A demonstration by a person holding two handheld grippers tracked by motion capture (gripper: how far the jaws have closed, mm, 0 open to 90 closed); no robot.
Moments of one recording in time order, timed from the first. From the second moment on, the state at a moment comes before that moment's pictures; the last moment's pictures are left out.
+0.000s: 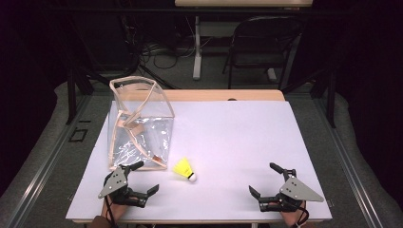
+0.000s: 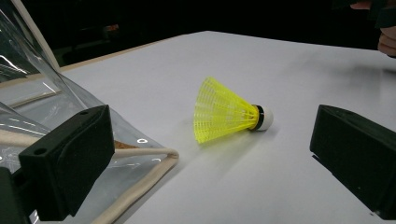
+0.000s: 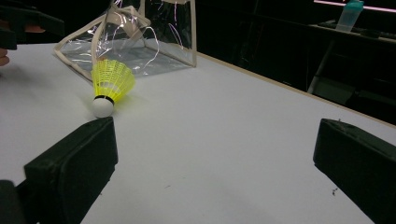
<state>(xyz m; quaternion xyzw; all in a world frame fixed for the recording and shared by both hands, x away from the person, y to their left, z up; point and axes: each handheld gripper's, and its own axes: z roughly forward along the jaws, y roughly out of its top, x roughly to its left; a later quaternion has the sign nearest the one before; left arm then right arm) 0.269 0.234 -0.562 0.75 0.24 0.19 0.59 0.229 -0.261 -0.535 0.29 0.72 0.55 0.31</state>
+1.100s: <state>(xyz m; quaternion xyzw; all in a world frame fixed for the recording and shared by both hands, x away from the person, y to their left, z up) 0.280 0.221 -0.553 0.77 0.24 0.15 0.57 0.234 -0.258 -0.538 0.28 0.73 0.54 0.30</state>
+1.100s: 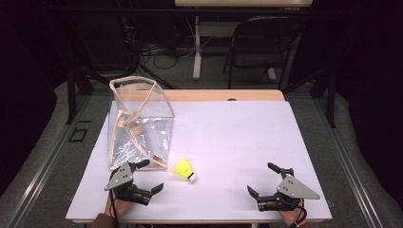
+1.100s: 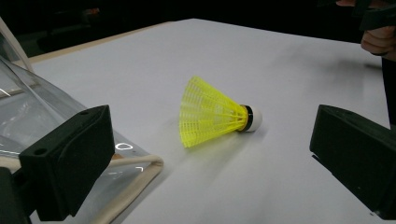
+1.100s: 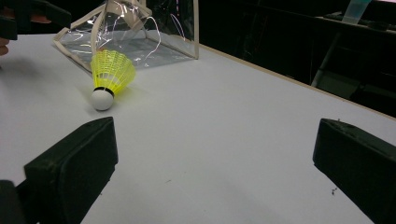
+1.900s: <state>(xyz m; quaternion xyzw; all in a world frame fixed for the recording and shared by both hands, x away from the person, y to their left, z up) 0.292 0.196 -0.541 0.79 0.22 0.14 0.55 0.235 -0.258 -0.539 0.29 0.73 0.54 0.31</state>
